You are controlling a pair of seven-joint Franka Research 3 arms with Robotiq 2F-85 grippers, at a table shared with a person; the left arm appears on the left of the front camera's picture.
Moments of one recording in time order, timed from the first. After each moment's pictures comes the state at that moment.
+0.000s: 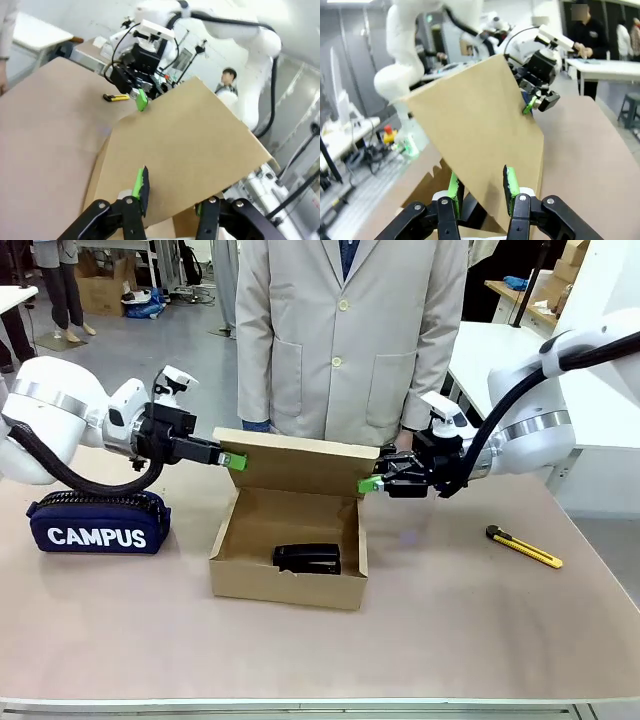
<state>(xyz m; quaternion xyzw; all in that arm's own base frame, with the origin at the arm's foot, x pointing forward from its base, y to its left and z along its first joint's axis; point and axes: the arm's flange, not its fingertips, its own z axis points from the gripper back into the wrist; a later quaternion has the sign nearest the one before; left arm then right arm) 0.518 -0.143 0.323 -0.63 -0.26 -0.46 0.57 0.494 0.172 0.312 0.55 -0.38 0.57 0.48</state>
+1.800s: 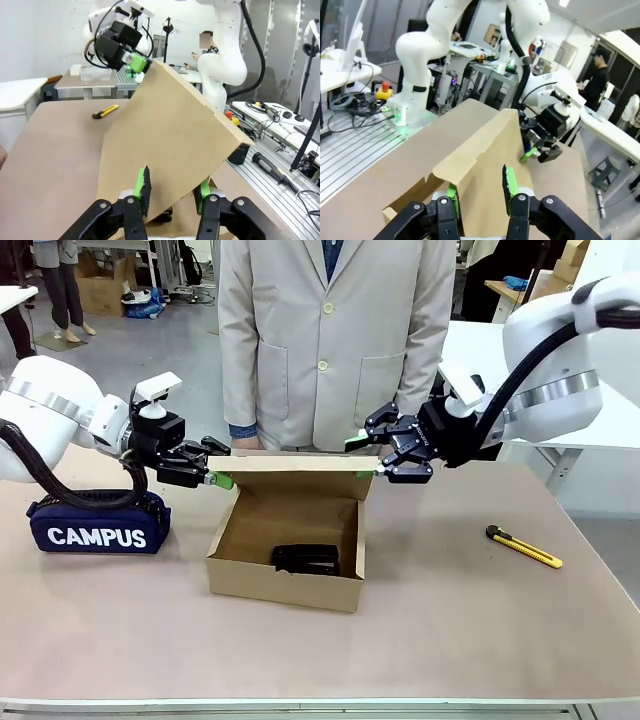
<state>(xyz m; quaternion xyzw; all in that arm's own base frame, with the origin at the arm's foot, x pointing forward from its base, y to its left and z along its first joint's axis) 0.506 -0.137 0.320 -0.57 -0.35 -0.59 0.44 0.462 0.195 0.388 0.45 -0.46 0.69 0.34</state>
